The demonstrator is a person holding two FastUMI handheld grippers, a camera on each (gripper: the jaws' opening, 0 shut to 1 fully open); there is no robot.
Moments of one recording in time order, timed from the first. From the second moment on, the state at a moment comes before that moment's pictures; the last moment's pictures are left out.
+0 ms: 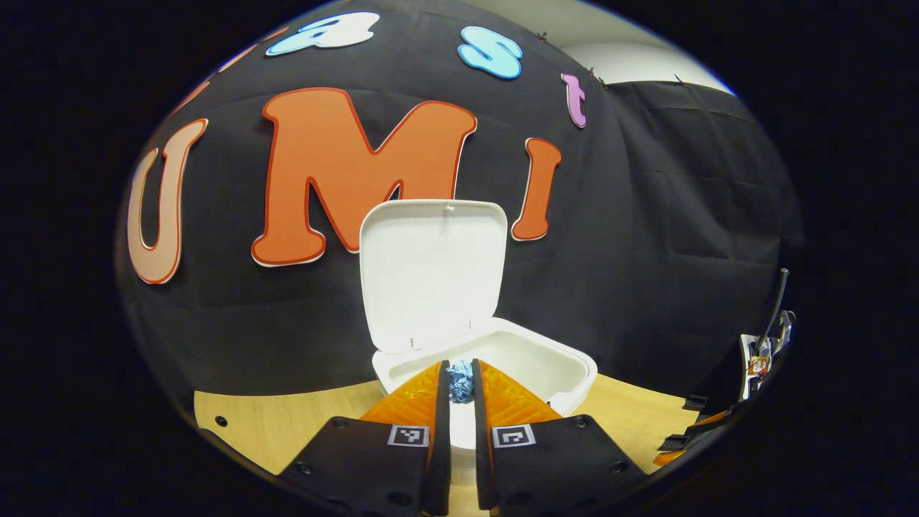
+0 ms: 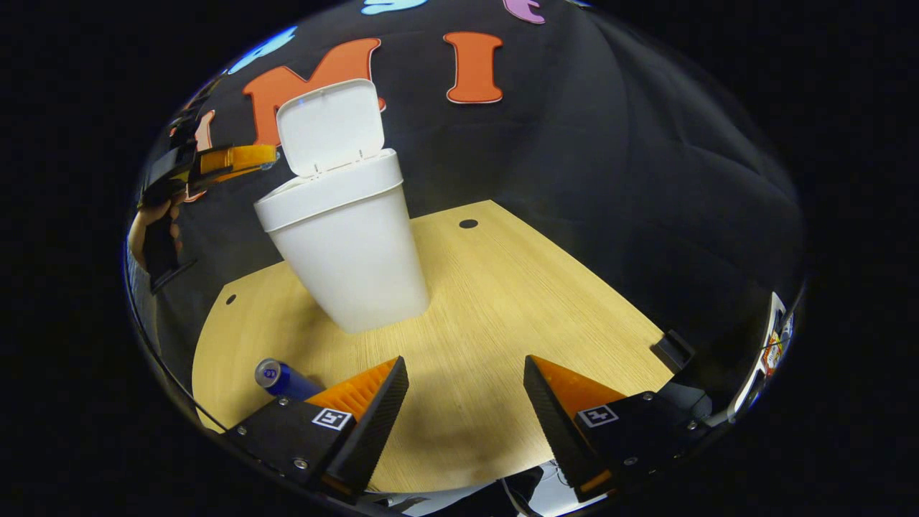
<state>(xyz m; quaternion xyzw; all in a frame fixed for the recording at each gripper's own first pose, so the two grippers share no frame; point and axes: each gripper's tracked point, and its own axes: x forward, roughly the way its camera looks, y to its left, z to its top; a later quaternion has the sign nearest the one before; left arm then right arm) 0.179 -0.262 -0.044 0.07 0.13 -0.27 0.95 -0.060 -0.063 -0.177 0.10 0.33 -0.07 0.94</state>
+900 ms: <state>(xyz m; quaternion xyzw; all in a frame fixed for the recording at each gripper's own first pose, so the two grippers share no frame) 0.182 -0.198 -0.037 0.06 0.11 -0.20 0.97 -0.047 -0.038 -0.176 0.10 0.33 -0.04 0.94</state>
